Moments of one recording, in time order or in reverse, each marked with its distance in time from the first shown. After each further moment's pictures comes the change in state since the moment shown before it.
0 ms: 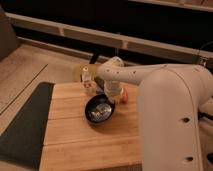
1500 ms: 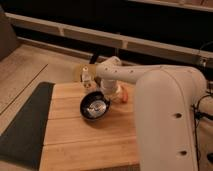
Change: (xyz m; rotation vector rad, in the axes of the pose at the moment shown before) arm -0.027 0.019 0.001 -0.059 -0.059 0.016
